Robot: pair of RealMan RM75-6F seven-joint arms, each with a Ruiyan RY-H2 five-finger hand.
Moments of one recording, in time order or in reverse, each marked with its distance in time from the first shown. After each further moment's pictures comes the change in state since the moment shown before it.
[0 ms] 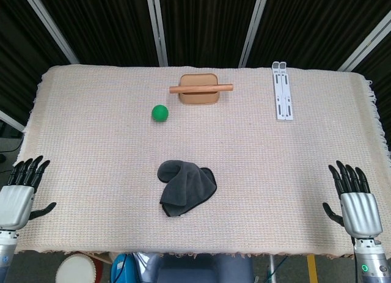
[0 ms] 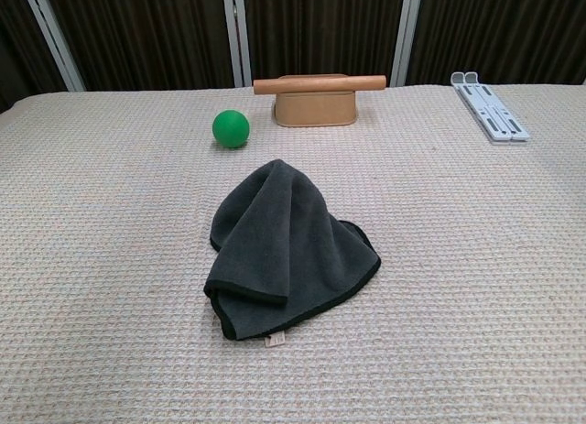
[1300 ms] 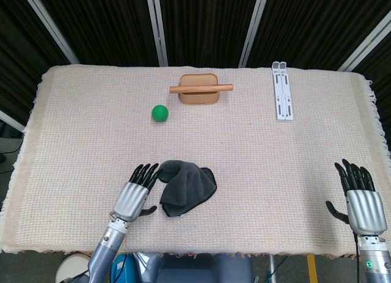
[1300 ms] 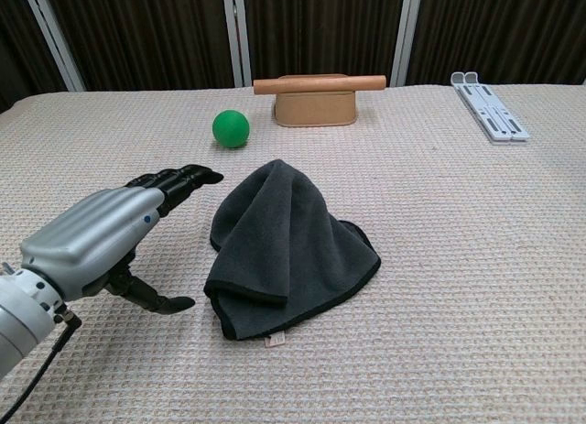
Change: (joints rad) left arm -0.241 -0.655 -0.058 0.122 -0.021 -0.234 0.300; right arm 0.005 0.022 0.018 -0.010 0.056 -0.038 0.081
